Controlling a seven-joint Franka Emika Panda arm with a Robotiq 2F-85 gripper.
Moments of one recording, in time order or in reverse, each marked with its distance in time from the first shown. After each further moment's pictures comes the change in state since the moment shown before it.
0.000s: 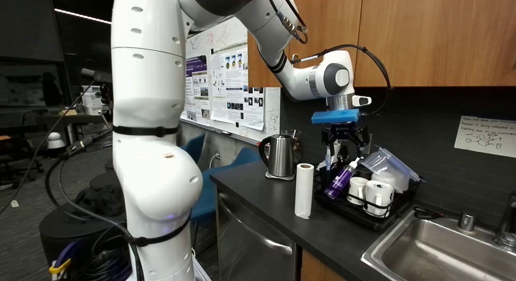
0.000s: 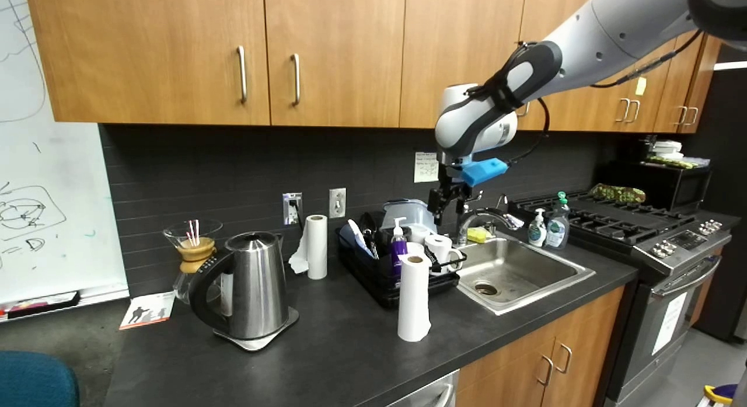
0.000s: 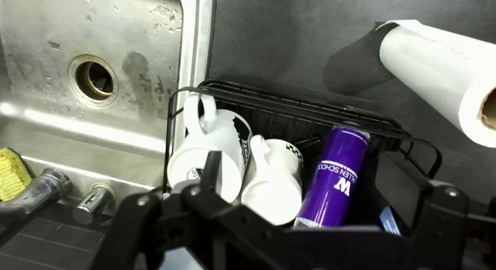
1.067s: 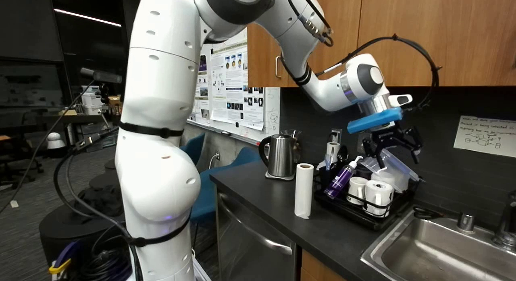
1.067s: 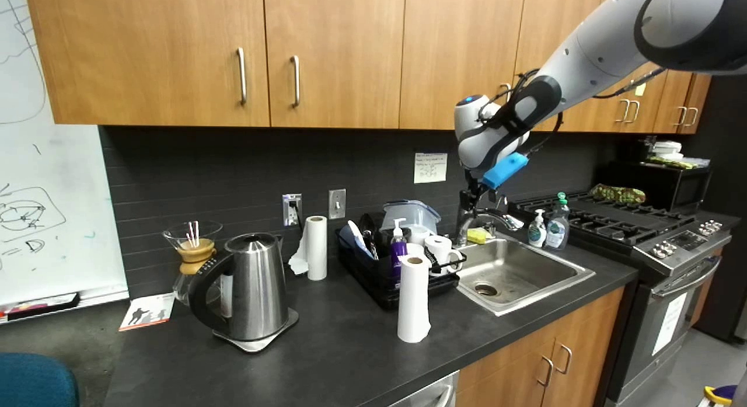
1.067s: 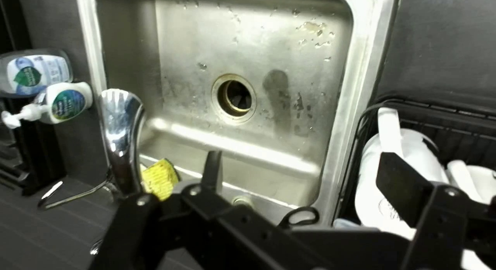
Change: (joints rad) arm -0.047 0.117 -0.127 0.135 -0.325 0.003 0.134
